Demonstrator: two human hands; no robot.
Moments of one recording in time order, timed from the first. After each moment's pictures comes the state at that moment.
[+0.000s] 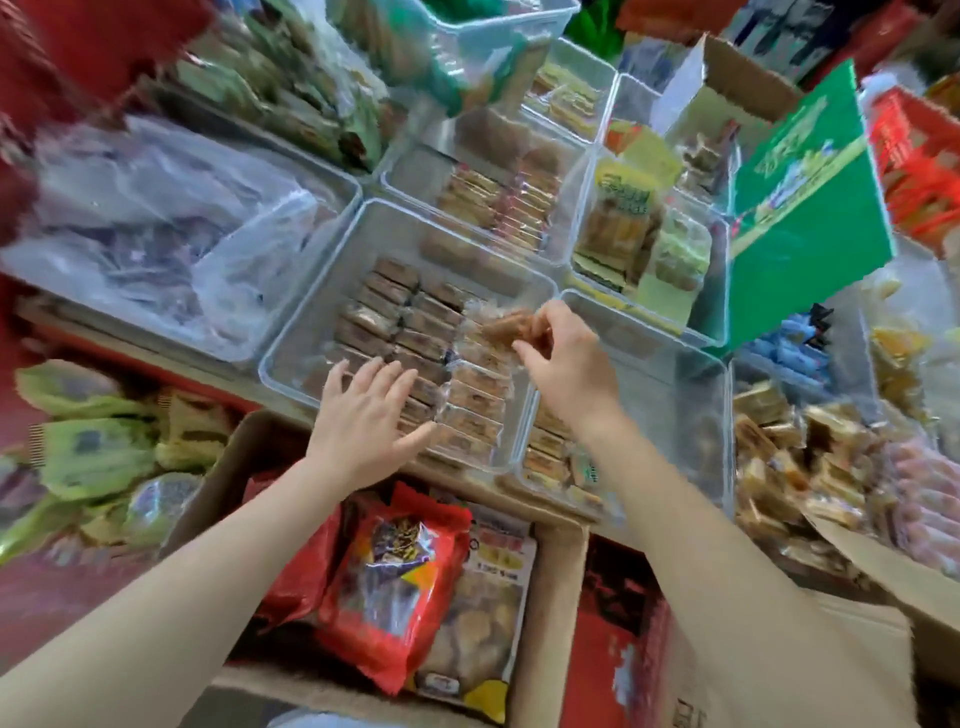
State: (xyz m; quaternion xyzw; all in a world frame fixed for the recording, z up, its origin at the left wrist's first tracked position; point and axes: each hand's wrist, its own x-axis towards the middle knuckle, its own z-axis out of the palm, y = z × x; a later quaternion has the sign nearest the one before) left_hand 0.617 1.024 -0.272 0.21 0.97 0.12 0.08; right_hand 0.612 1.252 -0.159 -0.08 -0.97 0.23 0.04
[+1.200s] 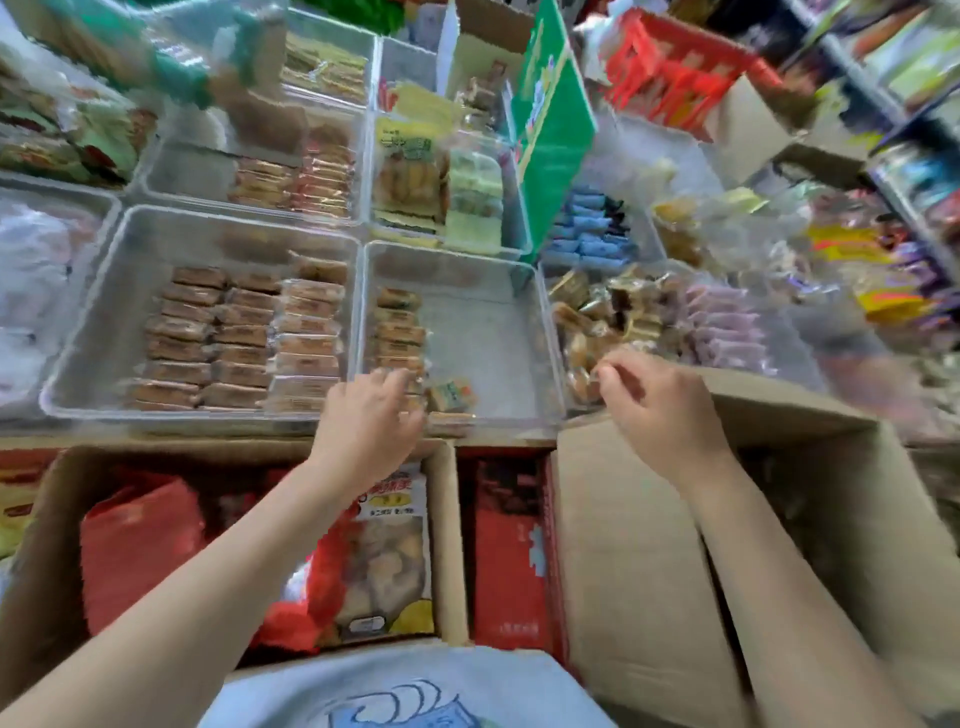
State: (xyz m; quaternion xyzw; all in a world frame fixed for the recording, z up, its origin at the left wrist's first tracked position) left_hand 0.728 1.169 -0.168 0.33 0.91 0.23 0.13; right_hand 0.885 1.392 -0.055 -0.20 -0.96 0.13 0.14
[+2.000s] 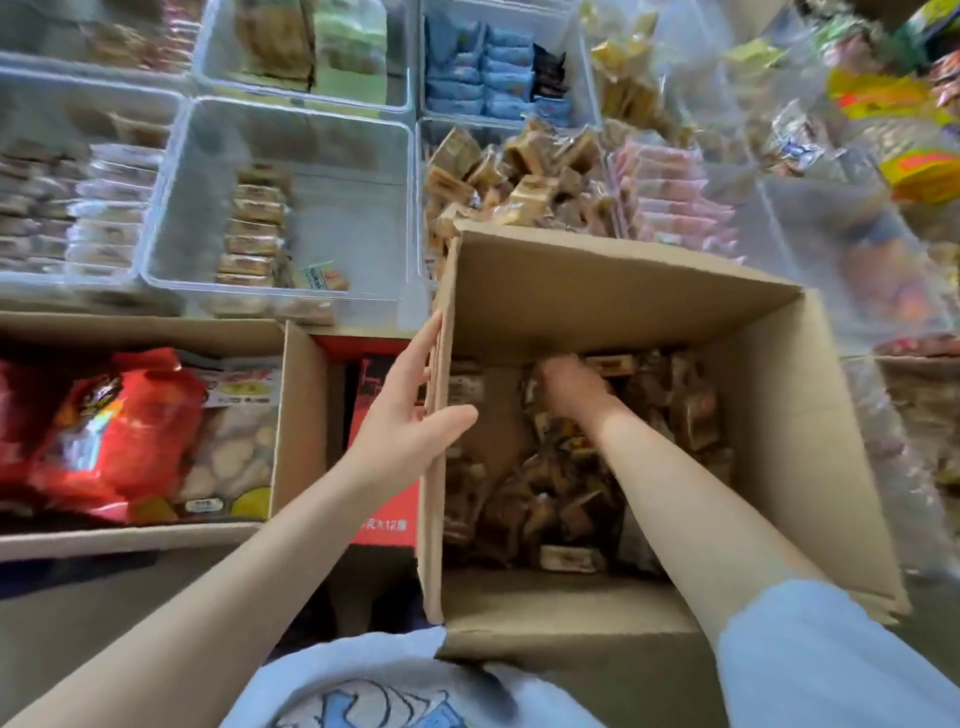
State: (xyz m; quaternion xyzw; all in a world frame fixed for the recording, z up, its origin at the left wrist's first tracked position) left_hand 0.981 1.340 -0.151 0.17 0.71 0.59 0.34; right_hand 1.013 1.600 -0.258 -0.24 -0.92 0.09 -0.29
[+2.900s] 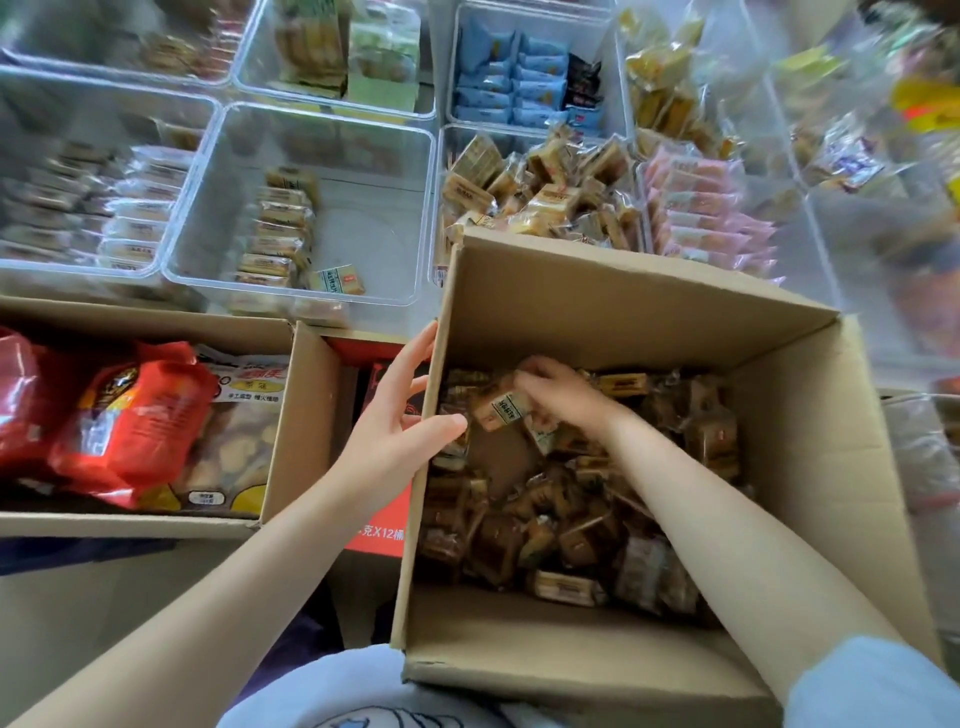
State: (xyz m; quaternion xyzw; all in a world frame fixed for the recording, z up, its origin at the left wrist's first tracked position) left_hand 0.989 1.350 -0.155 0.13 0.70 0.62 0.32; right_hand 1.007 1.592 -0.236 -0.29 -0.78 0.50 -0.24
